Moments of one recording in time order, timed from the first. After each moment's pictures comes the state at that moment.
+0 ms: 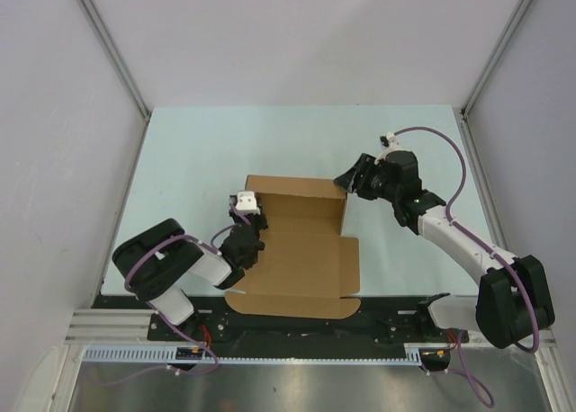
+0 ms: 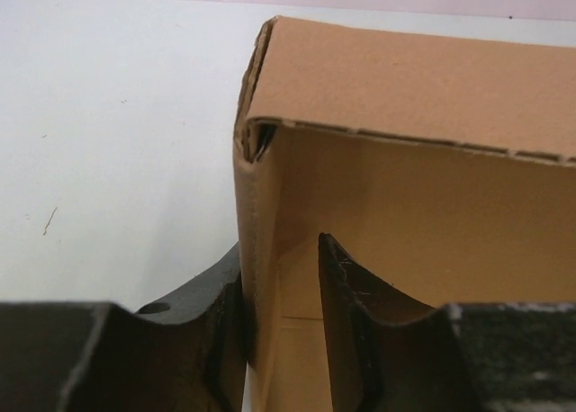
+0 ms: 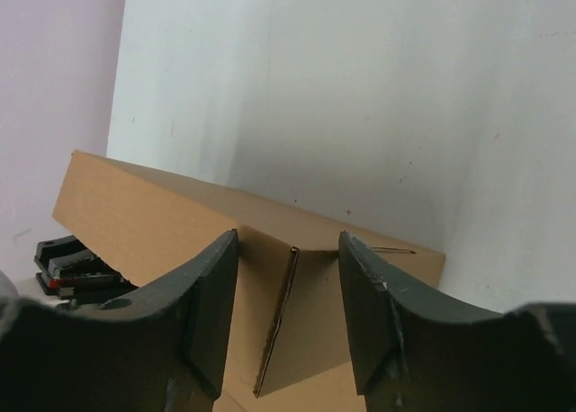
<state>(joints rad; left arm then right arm) -0.82 1.63 0.29 1.31 -0.82 -0.10 0.39 1.27 0.84 0.00 -0.25 0.70</state>
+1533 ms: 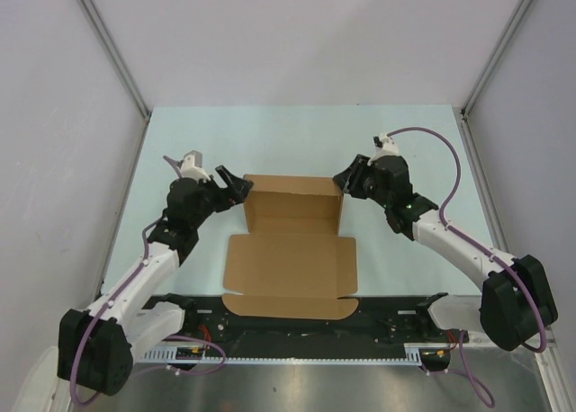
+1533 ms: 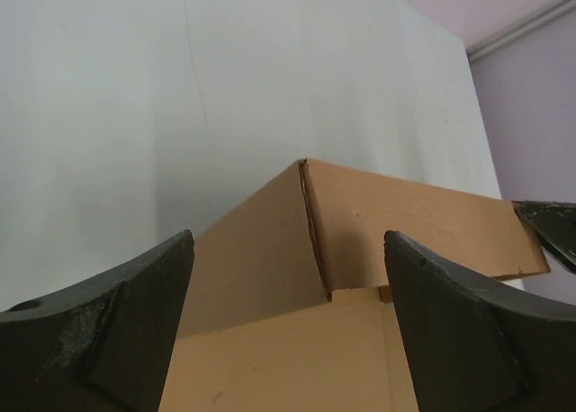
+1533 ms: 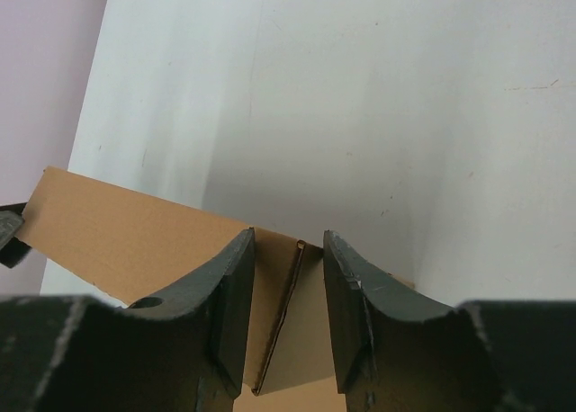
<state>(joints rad) -0.28 0.95 0.56 0.11 0.09 -0.65 0.50 1.26 0.82 0.07 -0.03 0.64</state>
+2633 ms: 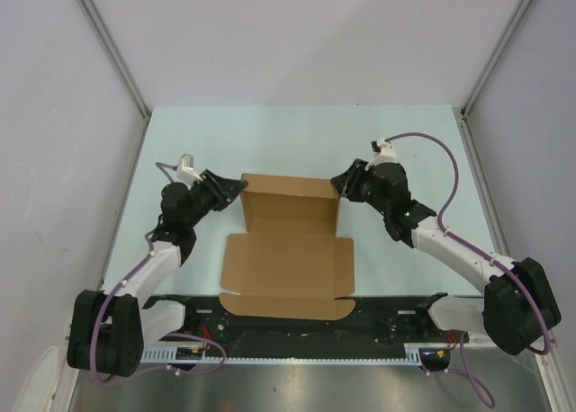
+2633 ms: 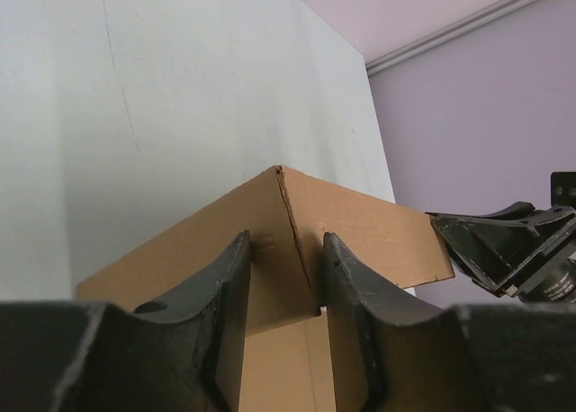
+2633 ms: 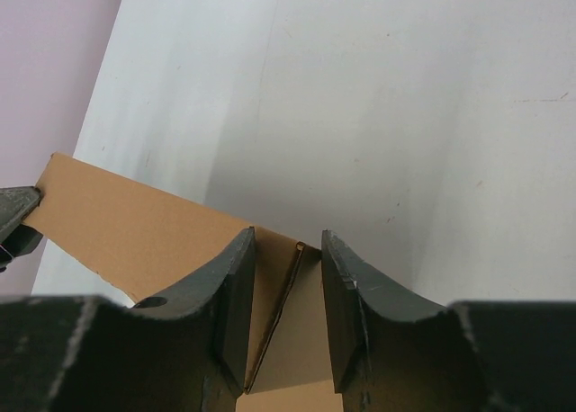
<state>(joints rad) -0.15 1.08 0.44 0.44 0.39 -0.88 0.54 1.24 0.76 0.15 0.02 0.62</state>
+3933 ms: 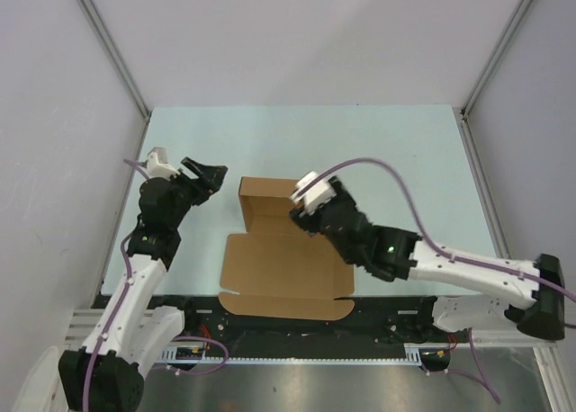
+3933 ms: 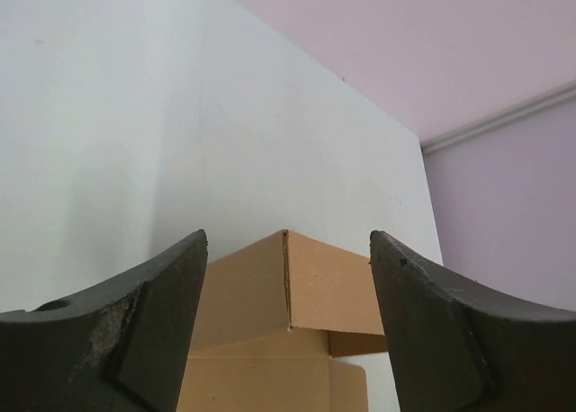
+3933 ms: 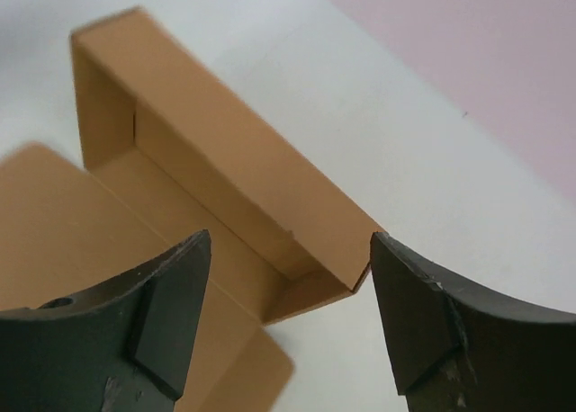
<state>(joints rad) -0.11 0.84 0.62 0.02 0.16 -0.78 1.18 1.15 1.03 -0.19 0.69 -0.10</state>
